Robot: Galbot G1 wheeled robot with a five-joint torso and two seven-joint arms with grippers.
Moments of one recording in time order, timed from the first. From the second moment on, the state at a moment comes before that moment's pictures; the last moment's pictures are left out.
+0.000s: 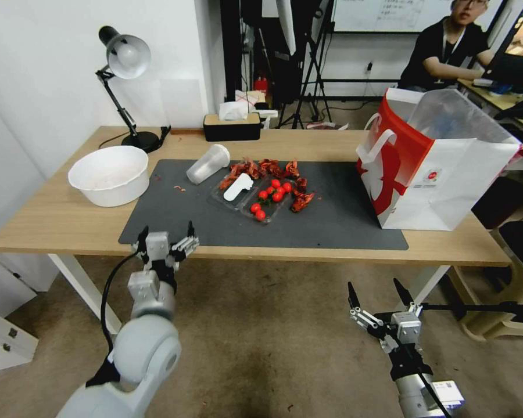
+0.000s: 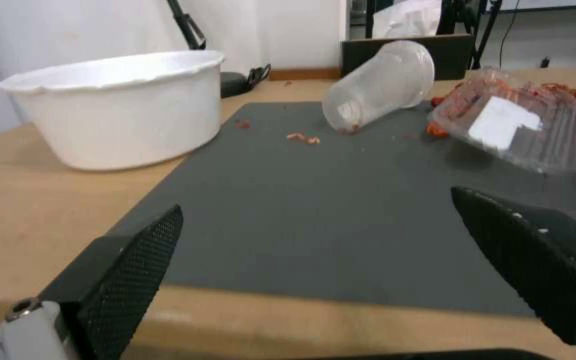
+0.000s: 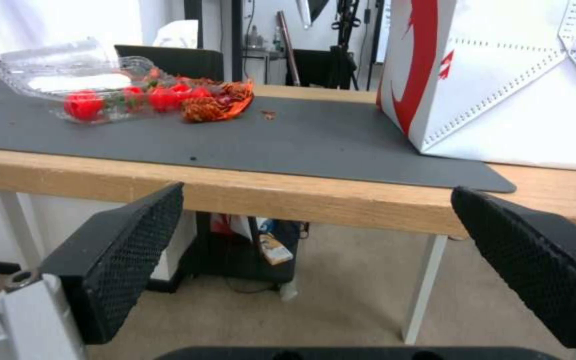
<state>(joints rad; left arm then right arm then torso) 1.42 -1.15 -0.27 -2.13 -0.35 0.17 -0.58 -1.82 1.19 0.47 2.06 0.19 0.34 0.15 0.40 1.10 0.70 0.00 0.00</state>
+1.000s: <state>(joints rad) 1.51 -1.16 -0.36 -2.09 -0.42 -0.04 -0.33 -1.81 1.19 0.48 2.02 0.21 0.35 0.15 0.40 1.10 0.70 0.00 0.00</state>
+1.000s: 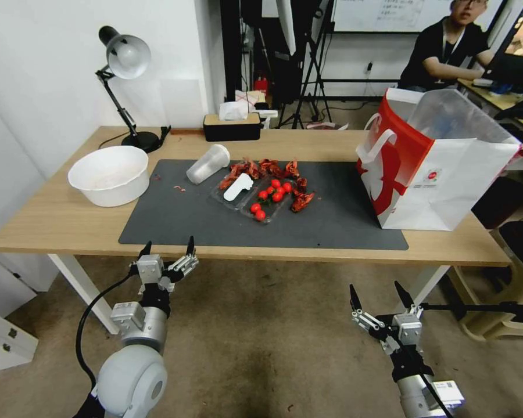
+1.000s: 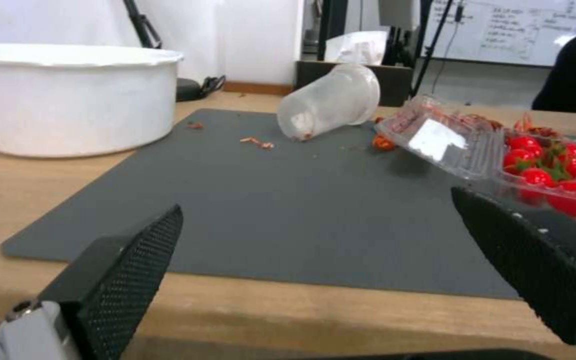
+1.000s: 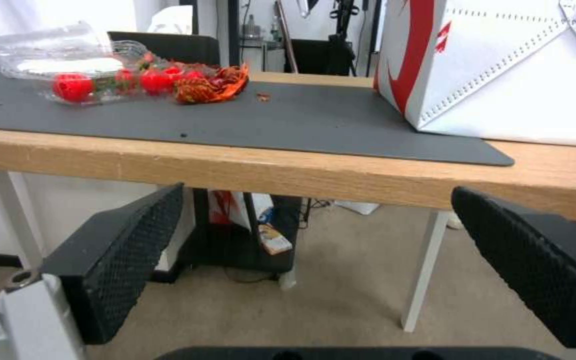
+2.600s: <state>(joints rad) 0.50 -0.95 0.05 -1.40 -0.70 0.03 0.18 -1.81 1.21 0.48 1.99 0.20 0.36 0.14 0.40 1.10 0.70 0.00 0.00</state>
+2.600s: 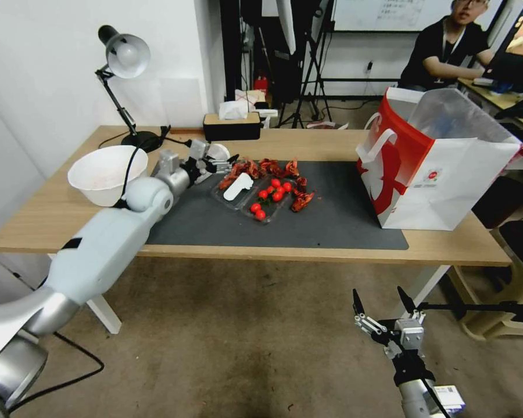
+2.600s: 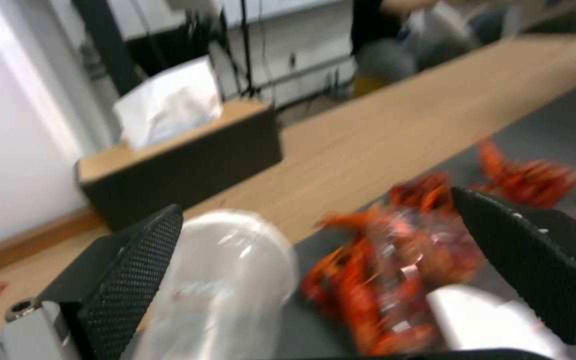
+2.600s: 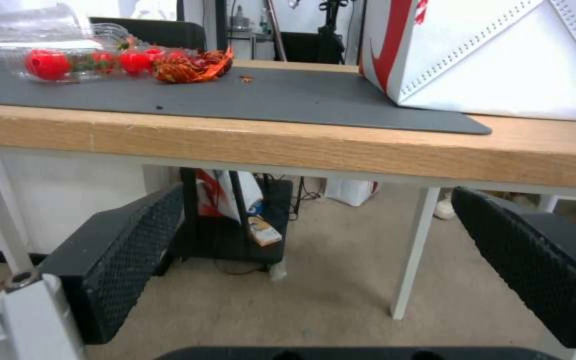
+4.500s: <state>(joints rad) 0.05 -1.13 0.30 -0.93 -0.59 0.68 0.11 -1.82 1.22 0.50 1.97 0.21 0.40 0.14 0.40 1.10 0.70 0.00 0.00</state>
